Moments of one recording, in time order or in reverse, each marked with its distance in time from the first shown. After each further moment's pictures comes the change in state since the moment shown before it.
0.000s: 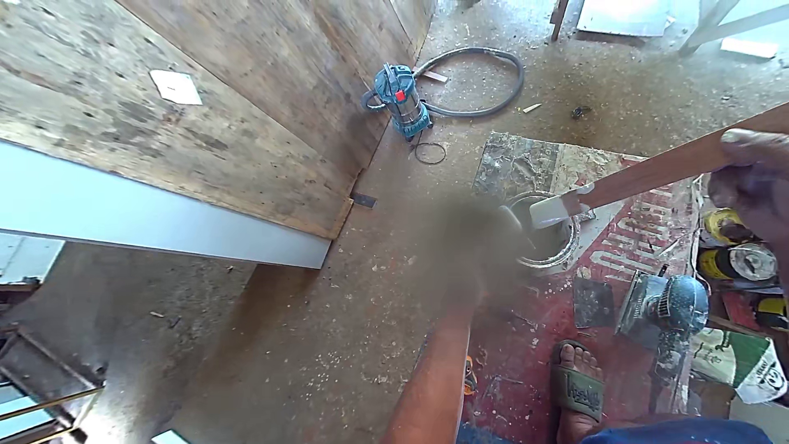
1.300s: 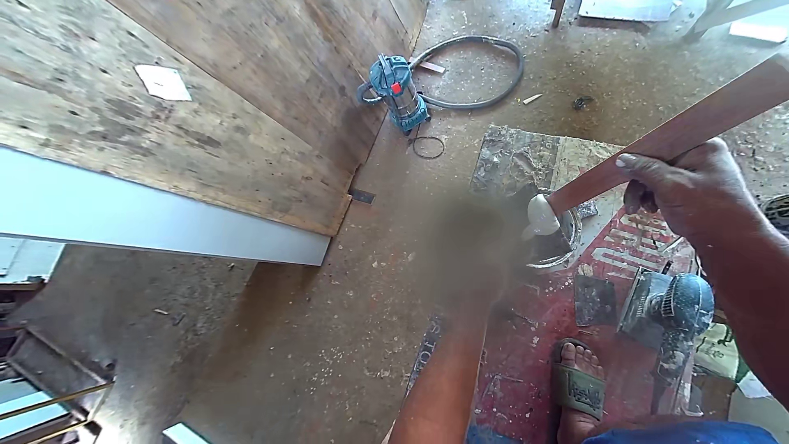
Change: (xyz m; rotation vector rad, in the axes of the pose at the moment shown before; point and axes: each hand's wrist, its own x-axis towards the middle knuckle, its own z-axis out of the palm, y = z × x) left_hand -0.007 0.014 0.048 0.024 -0.217 -0.080; right_hand 0.009 0.022 0.065 -0.260 -0.143 -0.060
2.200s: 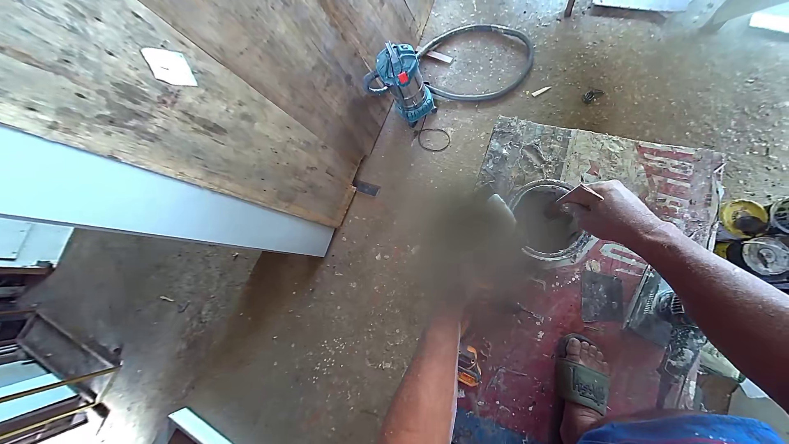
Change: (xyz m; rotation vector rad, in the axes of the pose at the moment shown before) left_hand -0.012 -0.006 -0.078 -0.046 0.189 0.127; right_hand 0.011 0.074 0.049 -0.854 -0.373 0.070
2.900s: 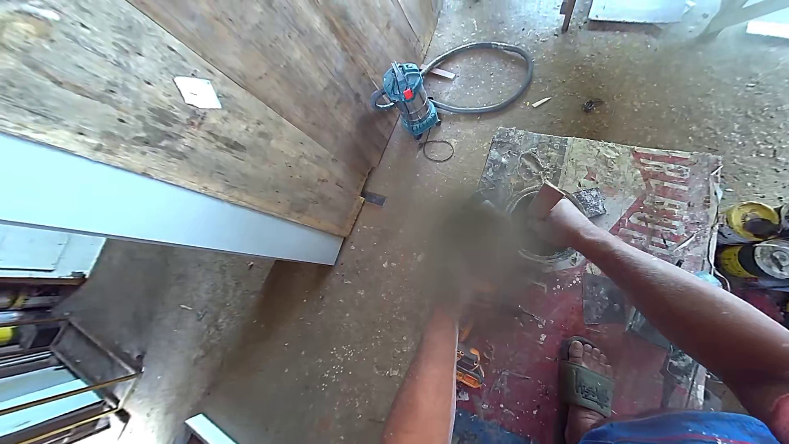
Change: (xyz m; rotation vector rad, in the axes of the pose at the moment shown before) left_hand -0.010 0.011 0.007 0.025 0.059 0.026; right_hand 0.027 -0.017 0.053 0.169 -0.102 0.084
